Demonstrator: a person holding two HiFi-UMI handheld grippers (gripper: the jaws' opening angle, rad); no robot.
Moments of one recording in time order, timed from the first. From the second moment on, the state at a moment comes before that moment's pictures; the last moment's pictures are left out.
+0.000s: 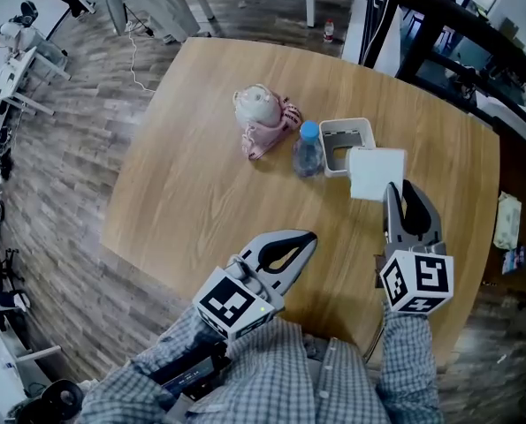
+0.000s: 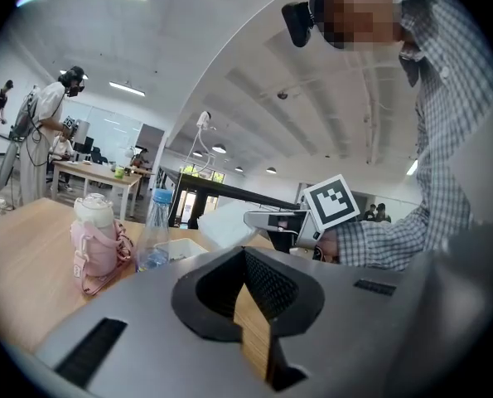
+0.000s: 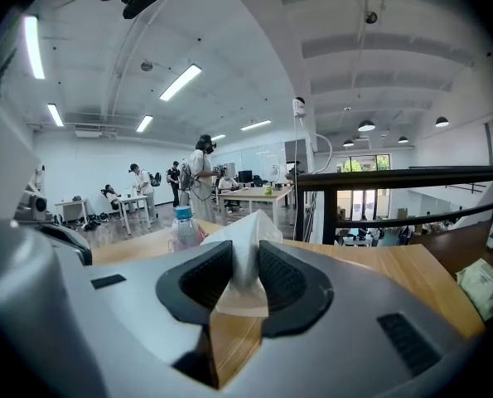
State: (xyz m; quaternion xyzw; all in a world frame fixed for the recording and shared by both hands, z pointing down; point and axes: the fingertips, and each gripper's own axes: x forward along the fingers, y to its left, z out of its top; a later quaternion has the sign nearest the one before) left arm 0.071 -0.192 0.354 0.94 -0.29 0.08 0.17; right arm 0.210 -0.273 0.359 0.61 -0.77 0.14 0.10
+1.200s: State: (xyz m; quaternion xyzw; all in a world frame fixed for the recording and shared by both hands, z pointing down) left arm 0.058 -0.161 0.318 0.95 -0.29 0.05 0.13; right arm 0.200 -0.159 0.319 0.59 -0.79 0.16 0.07
